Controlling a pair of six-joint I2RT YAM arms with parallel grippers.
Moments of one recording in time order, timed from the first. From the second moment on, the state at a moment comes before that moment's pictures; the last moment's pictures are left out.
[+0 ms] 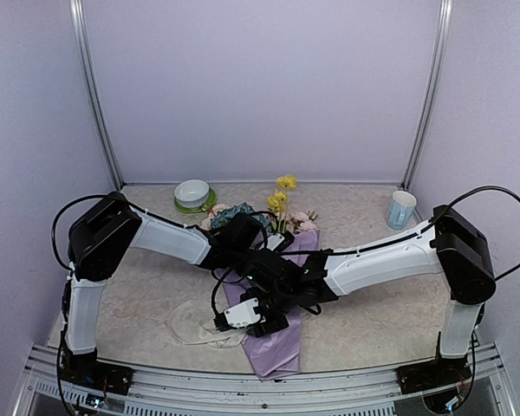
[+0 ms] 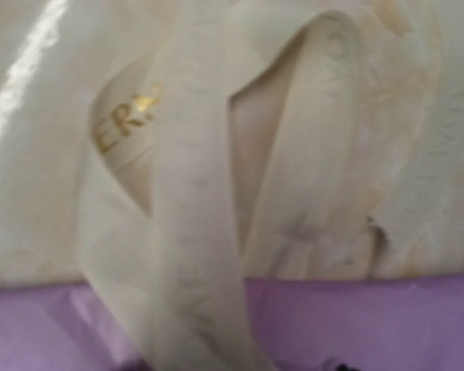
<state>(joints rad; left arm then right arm) -0.86 2.15 1.32 0.07 0.47 -0.13 1.19 1.92 1.23 -0.29 -0.10 -0.83</state>
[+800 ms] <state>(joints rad) -0.85 2.15 1.35 0.00 0.47 -0.06 1.16 2.01 1.42 -0.49 0.00 -0.77</state>
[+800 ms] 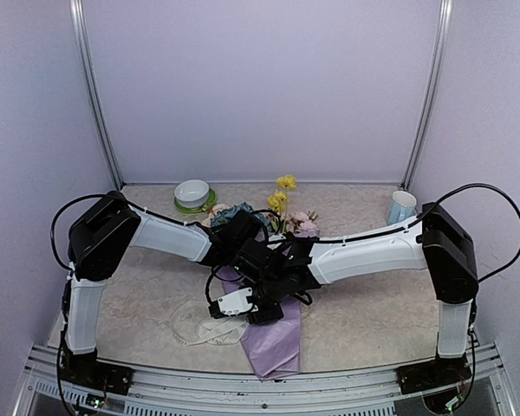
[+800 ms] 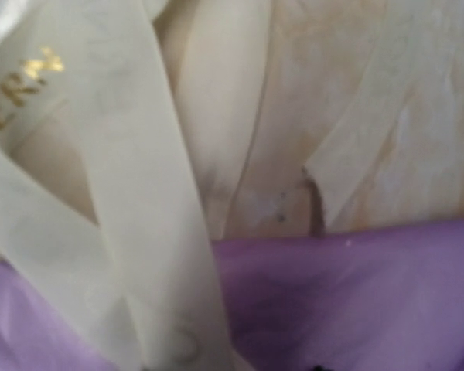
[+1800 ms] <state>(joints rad) -0.76 2.03 1.38 0.06 0.37 -0.04 0.98 1.93 1.21 -0.46 -0.53 -0.45</state>
